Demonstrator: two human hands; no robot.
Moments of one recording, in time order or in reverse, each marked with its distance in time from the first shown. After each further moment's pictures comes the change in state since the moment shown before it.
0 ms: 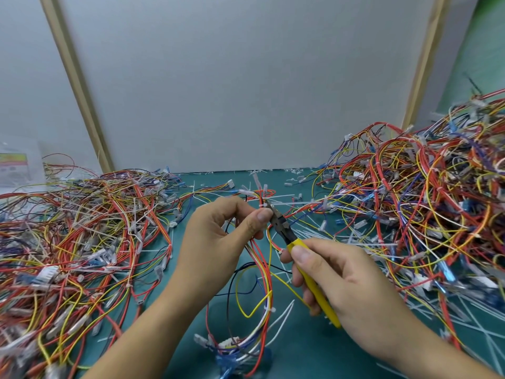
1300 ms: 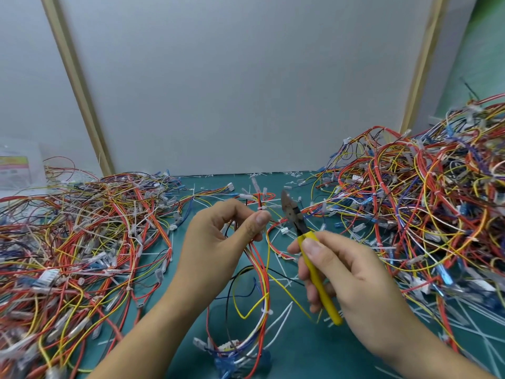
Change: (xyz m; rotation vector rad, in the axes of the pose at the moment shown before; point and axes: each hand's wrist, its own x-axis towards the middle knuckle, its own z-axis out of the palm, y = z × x) left_hand 0.000 -0.002 0.001 -0.030 0.012 0.000; right_hand 0.000 -0.006 0.000 0.119 0.080 -0.048
